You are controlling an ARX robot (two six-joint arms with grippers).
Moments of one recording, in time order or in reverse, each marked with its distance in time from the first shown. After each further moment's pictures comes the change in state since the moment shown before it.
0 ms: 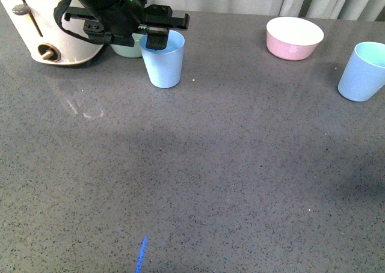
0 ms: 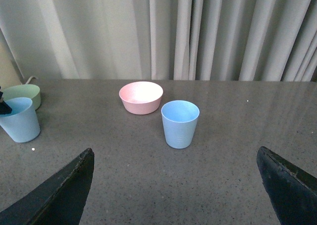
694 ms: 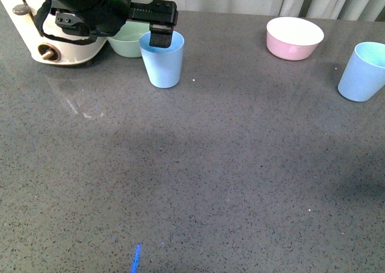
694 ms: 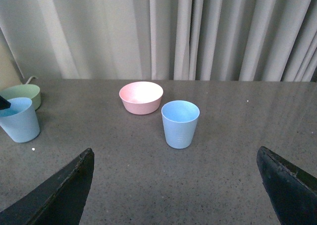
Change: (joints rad) left arm 0.024 -0.077 -0.145 0.179 0.010 0.044; right arm 0.000 0.000 0.000 0.000 0.000 0.000
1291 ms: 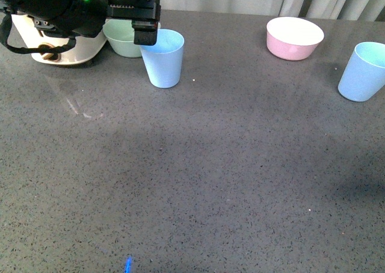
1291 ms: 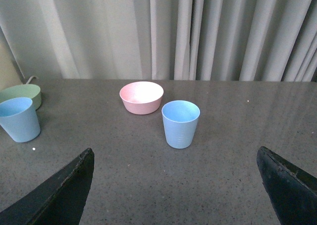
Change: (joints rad) left arm 0.031 -0.113 -0.212 0.218 0.058 -0.016; right arm 0.000 0.000 0.000 0.000 0.000 0.000
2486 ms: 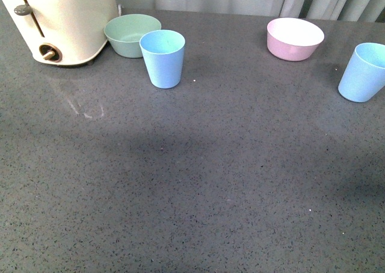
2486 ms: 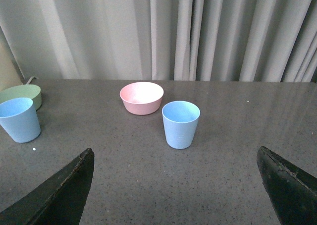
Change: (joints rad) left arm 0.302 -1.085 -0.887 0.098 0.218 -0.077; right arm 0.000 0.000 0.000 0.000 0.000 0.000
